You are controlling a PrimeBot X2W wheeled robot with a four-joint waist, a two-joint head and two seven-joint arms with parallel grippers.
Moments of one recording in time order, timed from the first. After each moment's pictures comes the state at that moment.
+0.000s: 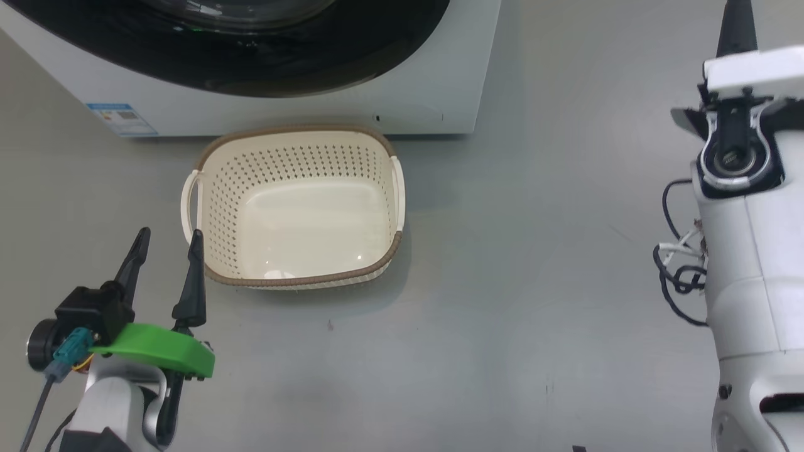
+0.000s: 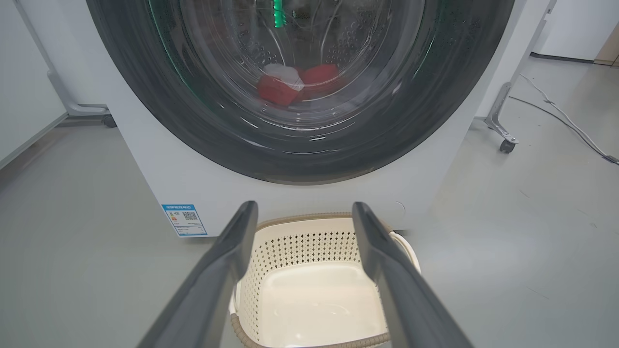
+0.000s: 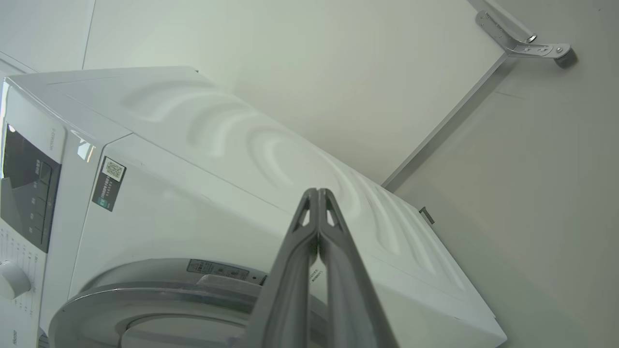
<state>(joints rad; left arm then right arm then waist) -0.23 0.10 -0.05 0.35 -0.30 -0.12 -0.25 -0.76 -0.07 -0.01 0.51 1.09 0.10 -0.15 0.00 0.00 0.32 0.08</state>
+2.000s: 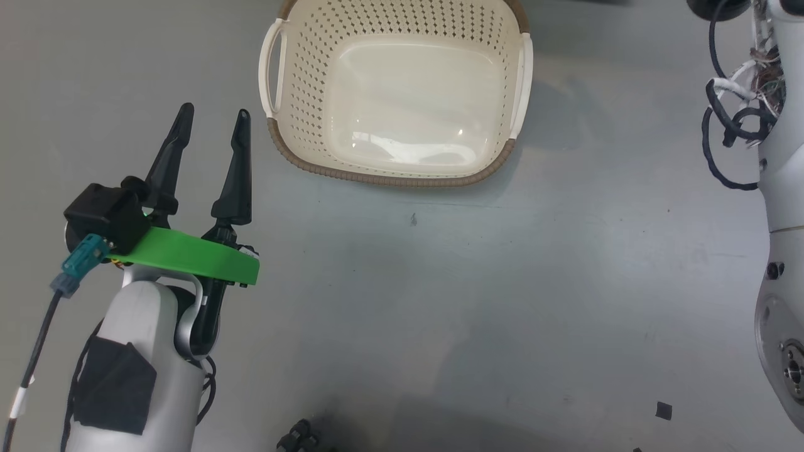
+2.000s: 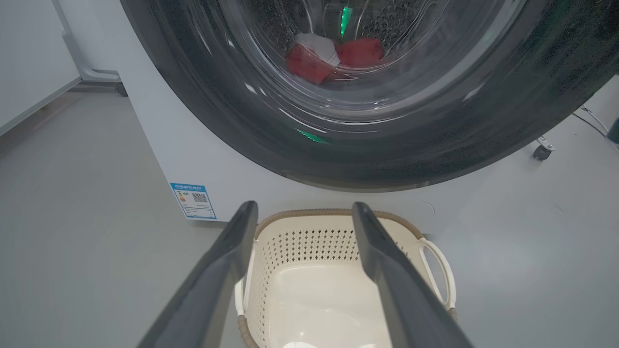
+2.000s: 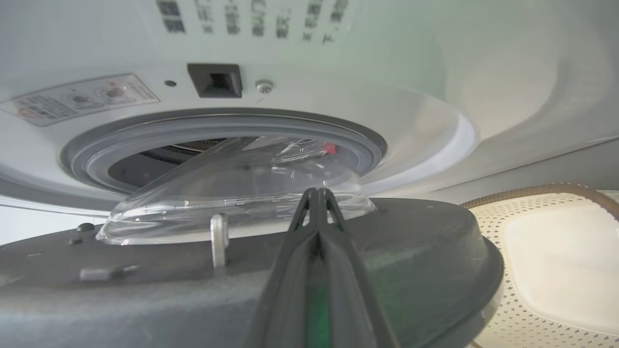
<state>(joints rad) -0.47 0.05 -0.18 0.28 -0.43 -0.13 -0.25 -1.22 -0.12 0.09 0.68 1.44 0.07 0.53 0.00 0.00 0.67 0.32</state>
